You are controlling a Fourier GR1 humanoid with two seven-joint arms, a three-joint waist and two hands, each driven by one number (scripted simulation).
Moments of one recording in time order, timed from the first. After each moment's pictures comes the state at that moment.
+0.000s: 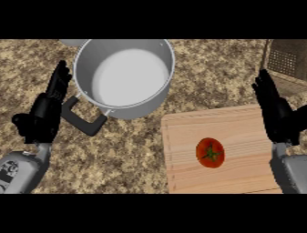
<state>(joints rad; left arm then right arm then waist) -0.28 0.44 -0.31 -1.51 0.22 0.41 -0.01 -0.22 -0.27 0.03 -1.40 -0.17 -0.16 0.01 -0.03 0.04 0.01</state>
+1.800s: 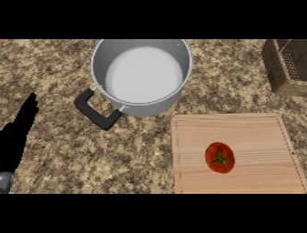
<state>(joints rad) -0.03 0.60 -0.24 -1.50 0.23 0.34 0.04 0.88 0.00 0.37 -1.82 0.75 -0.99 0.32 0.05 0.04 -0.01</state>
